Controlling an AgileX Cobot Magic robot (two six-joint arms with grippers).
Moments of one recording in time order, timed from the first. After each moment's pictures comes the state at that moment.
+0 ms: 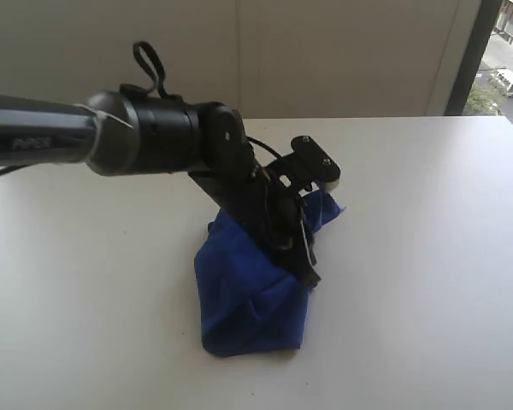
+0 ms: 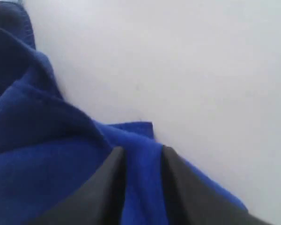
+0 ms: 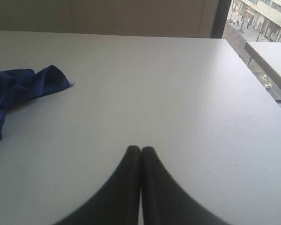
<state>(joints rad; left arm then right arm) -0.77 2.02 -1.51 -0.43 0.65 0.75 -0.11 0.01 0.00 -0.05 0.34 0.04</state>
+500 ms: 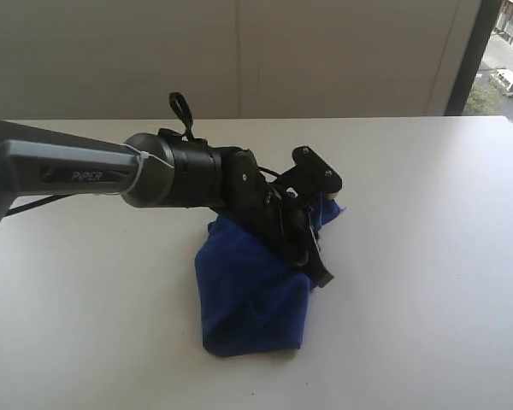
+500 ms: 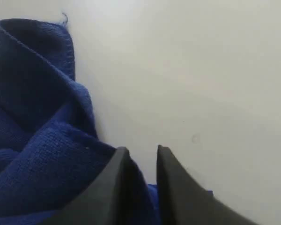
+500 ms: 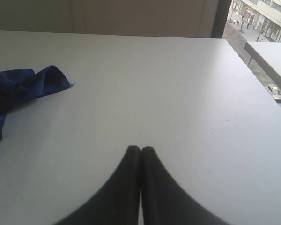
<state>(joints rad) -0.79 2.13 -1.52 -0.44 0.37 0.70 -0.11 0.01 0.00 -0.05 0.34 0.04</state>
